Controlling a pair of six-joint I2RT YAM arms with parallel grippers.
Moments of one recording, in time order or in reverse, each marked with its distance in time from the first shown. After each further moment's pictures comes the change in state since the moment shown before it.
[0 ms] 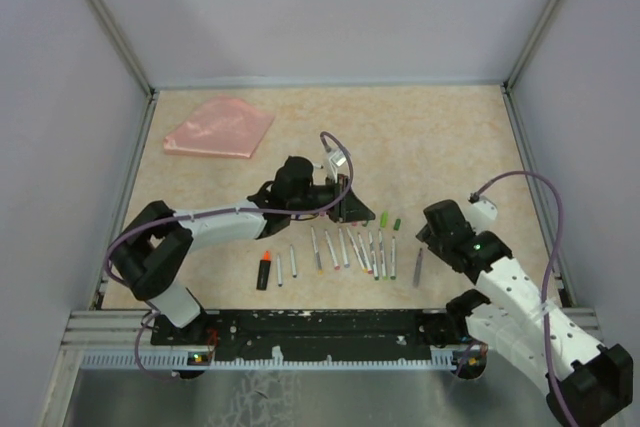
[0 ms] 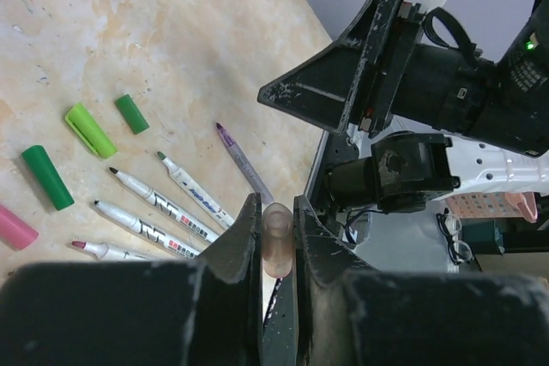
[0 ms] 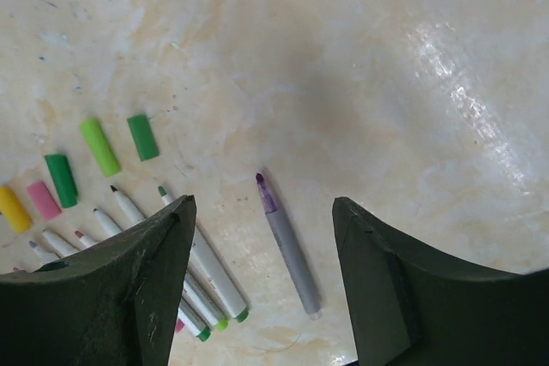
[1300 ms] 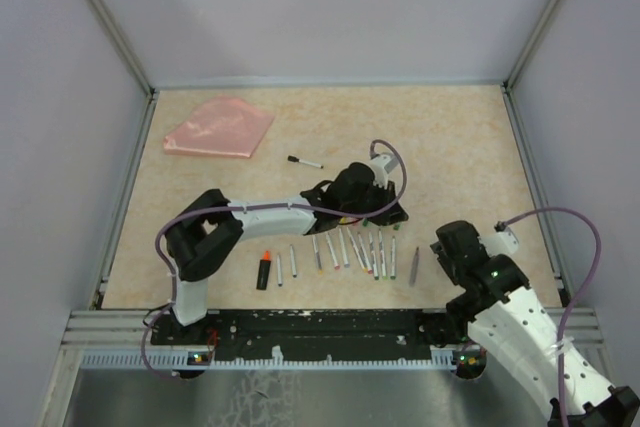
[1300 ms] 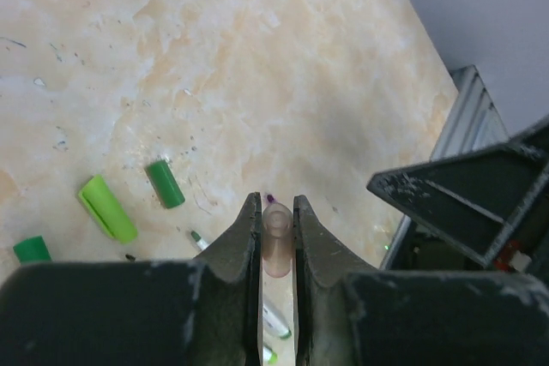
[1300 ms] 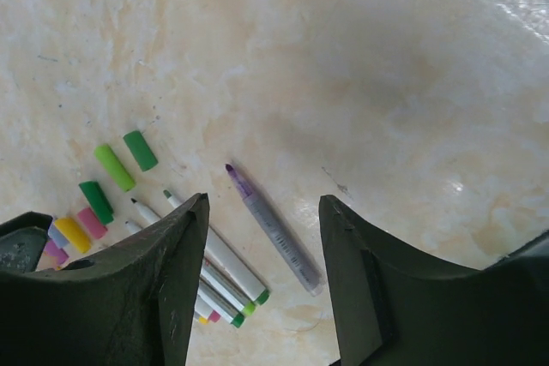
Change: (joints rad) left arm -0.175 0.281 0.331 -0.211 -0.339 0.103; right arm -0.003 -0.226 -0.074 -0.188 0.000 0.345
